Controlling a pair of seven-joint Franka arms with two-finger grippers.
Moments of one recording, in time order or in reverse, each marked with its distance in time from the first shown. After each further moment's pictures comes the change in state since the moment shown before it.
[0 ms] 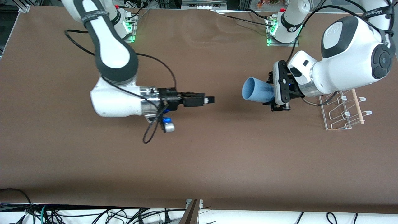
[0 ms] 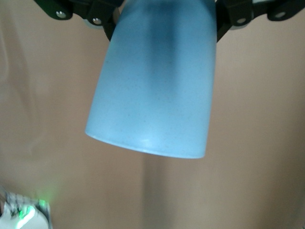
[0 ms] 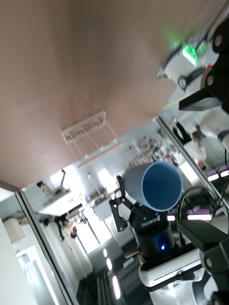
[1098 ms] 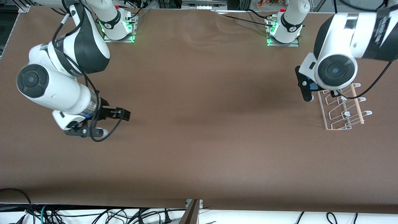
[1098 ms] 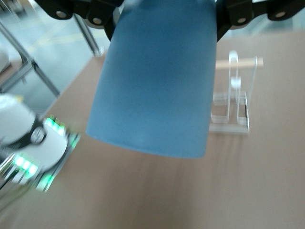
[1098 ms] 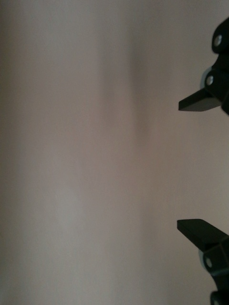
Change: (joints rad) left arm -0.041 0.068 -0.012 0.073 0.897 -0.539 -0.164; right arm -0.119 -0.149 -0.065 0.000 -1.207 -0.211 -0.018
